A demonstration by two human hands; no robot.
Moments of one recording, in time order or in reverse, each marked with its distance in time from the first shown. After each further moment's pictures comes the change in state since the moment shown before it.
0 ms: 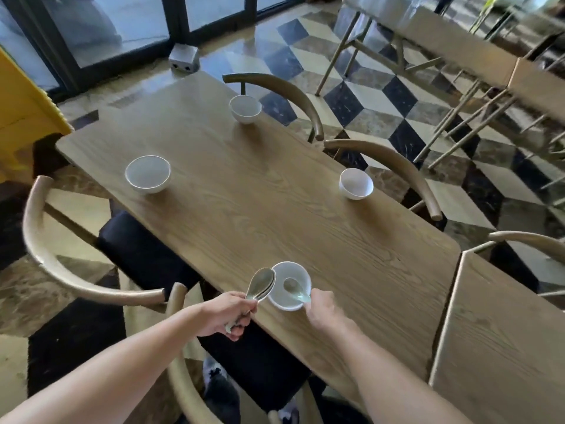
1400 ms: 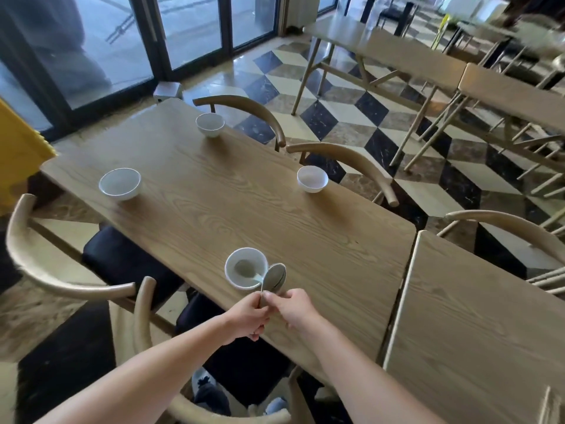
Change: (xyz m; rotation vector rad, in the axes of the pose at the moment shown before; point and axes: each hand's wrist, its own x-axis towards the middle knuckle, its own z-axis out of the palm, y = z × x) left_hand 0.002 -0.012 0.164 0.221 0.118 0.275; right_hand -0.073 0.066 0.003 0.875 -0.057 -0.112
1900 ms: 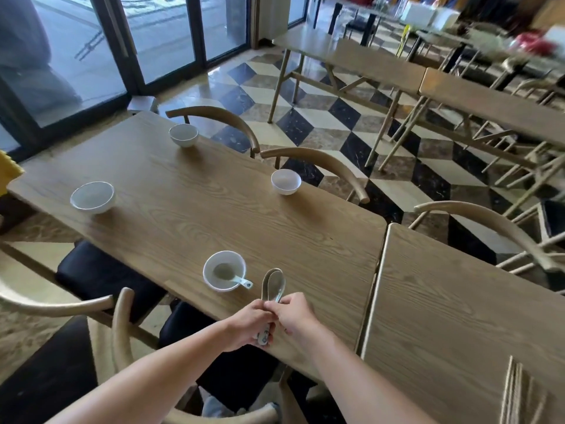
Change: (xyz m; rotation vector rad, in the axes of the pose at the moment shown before) left_hand -0.018 0.025 0.050 -0.146 -0.172 -0.073; right_hand -0.032 0.024 -0.033 -0.098 0.159 0.053
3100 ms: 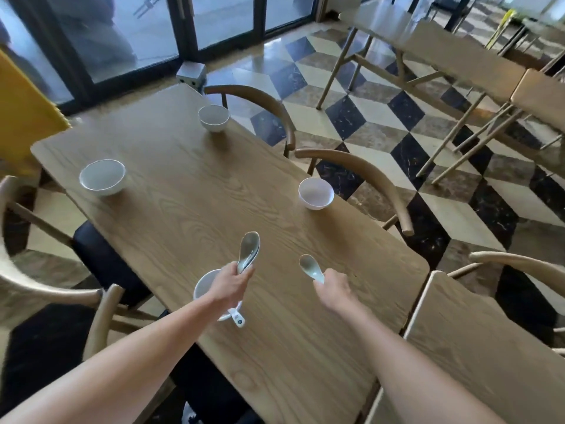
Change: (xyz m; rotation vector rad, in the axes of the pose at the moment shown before) left_hand 0.107 0.070 -0.091 -0.006 0.665 0.101; right_hand 0.186 -0.053 -0.095 -0.711 0.045 -0.173
